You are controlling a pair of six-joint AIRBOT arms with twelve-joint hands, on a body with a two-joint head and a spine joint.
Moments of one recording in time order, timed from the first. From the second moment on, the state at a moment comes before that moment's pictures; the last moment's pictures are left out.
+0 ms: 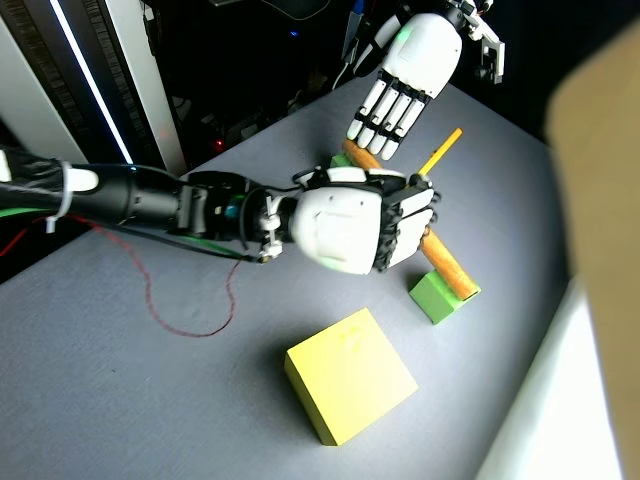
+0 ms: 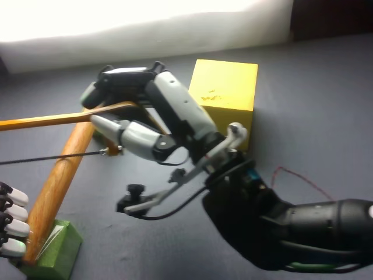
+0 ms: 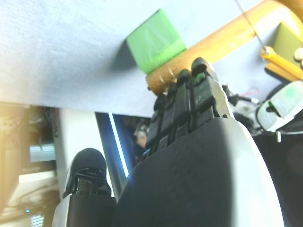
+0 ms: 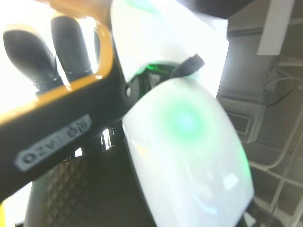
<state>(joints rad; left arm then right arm) 0.55 -0.58 1.27 1.78 -1.14 -0.18 -0.52 -1.74 1.38 0.47 1.14 -0.49</state>
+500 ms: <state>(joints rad) 0.55 -0.58 1.27 1.78 -1.14 -0.18 -0.60 -1.55 1.20 0.41 1.15 -0.52</state>
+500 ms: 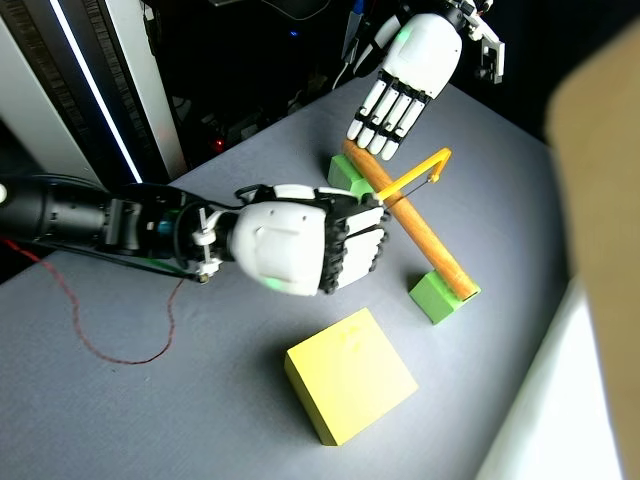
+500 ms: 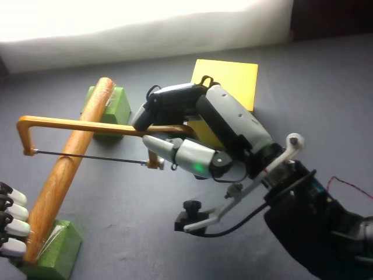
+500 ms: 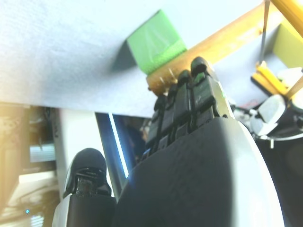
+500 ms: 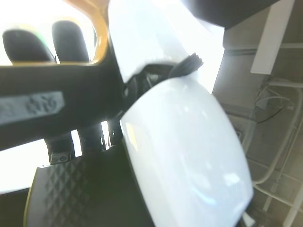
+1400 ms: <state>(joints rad) 0.55 -0.58 1.26 1.77 -1.14 -0.18 -0.63 -1.23 0.91 0.41 1.20 -0.59</state>
